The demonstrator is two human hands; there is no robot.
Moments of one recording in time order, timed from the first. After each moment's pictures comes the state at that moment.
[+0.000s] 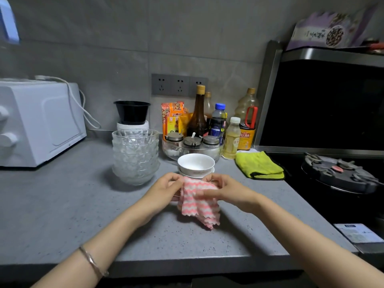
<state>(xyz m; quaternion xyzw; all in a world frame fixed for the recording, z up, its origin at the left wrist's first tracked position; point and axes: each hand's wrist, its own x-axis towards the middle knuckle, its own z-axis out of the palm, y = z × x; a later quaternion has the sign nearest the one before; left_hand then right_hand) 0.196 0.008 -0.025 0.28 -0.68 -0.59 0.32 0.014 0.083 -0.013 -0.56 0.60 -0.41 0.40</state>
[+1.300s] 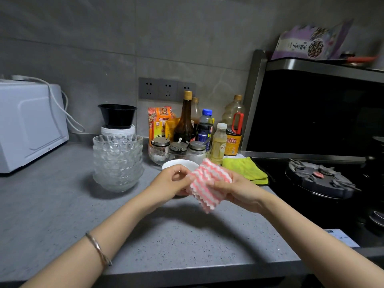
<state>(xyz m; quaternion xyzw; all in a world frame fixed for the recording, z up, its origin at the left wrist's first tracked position) 0.149 0.007 0.003 0.22 -0.72 -0.58 0.32 -0.024 0.112 0.019 -0.49 0.52 -0.52 0.48</state>
